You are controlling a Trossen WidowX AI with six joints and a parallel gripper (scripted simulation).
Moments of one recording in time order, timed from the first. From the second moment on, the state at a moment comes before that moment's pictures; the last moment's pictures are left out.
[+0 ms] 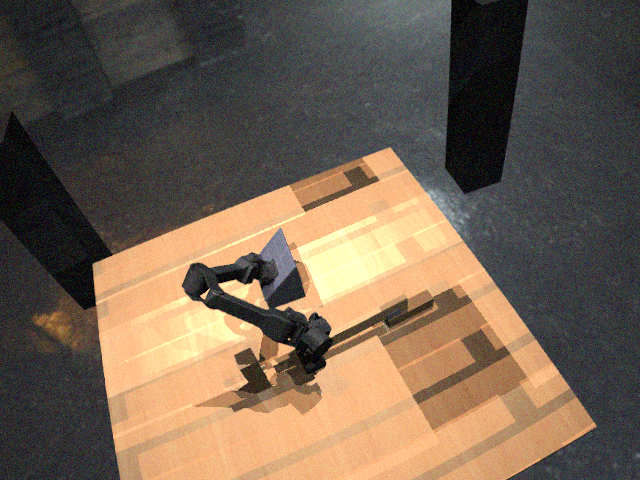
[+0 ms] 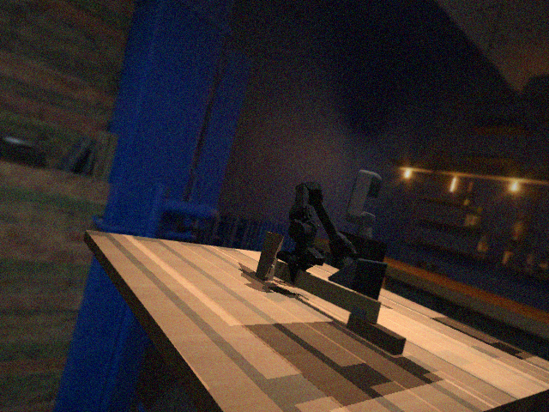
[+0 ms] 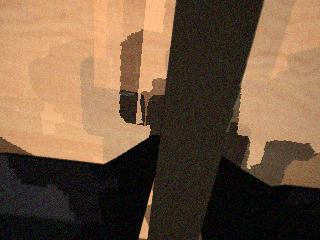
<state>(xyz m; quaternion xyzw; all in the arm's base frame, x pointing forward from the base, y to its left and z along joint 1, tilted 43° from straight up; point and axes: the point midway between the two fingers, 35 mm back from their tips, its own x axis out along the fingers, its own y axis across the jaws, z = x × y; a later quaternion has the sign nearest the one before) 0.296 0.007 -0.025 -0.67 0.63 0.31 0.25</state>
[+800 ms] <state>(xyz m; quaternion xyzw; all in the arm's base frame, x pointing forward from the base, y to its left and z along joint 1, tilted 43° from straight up) 0.296 0.016 -0.016 -0.67 0.63 0.31 0.25</state>
